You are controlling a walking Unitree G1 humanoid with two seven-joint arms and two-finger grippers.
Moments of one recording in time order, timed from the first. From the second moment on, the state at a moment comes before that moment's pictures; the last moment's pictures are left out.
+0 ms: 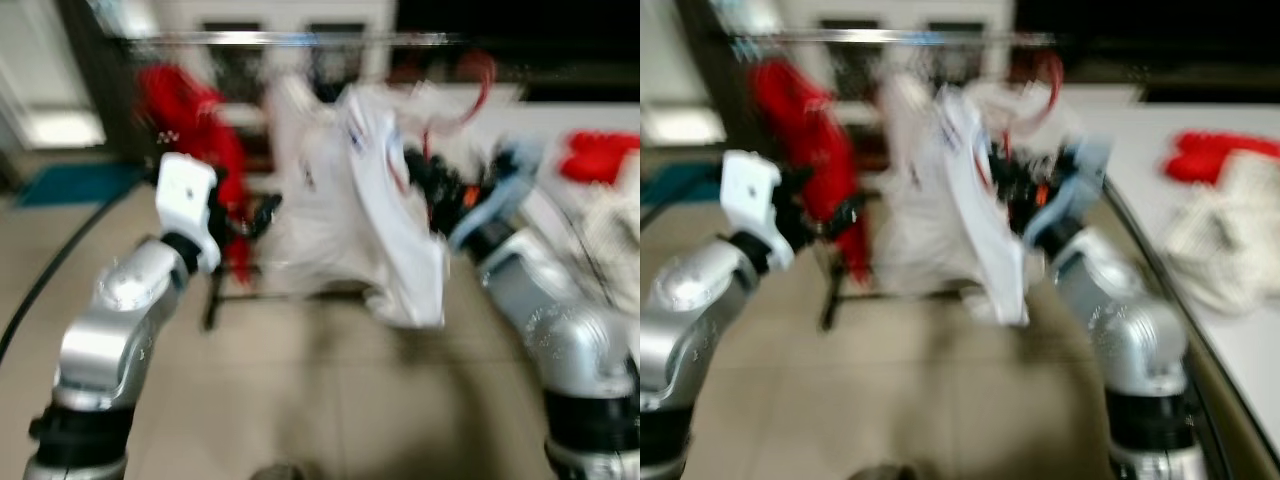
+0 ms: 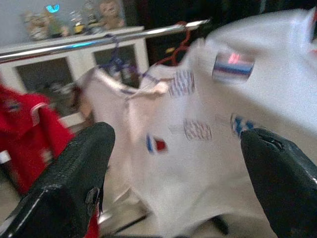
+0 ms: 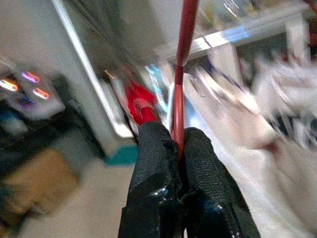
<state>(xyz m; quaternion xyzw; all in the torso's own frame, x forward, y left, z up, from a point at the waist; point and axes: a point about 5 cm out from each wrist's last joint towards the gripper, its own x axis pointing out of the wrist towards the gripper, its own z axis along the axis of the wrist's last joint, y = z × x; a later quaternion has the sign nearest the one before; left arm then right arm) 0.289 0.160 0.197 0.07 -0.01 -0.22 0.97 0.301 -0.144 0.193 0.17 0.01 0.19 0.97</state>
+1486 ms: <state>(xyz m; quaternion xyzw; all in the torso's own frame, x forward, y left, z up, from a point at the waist) 0.316 0.093 0.155 0.06 0.04 -0.28 0.96 0.282 -0.093 0.147 0.16 0.04 0.36 0.92</state>
